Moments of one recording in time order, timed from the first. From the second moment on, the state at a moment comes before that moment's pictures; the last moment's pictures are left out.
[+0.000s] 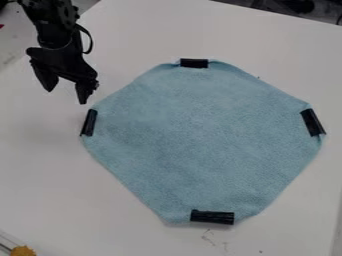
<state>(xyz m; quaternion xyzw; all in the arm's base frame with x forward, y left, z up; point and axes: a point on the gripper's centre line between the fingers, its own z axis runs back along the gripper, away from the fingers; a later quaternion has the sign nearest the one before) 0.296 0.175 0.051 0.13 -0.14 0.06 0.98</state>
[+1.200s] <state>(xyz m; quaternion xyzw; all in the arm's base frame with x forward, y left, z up) 0.298 0.146 0.031 0.10 -0.14 0.09 0.98</state>
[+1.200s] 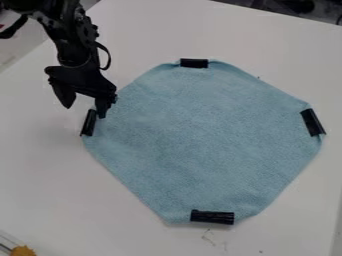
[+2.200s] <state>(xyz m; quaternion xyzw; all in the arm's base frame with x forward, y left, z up) 0.300 0.147 0.011 0.09 -0.12 0.08 0.99</state>
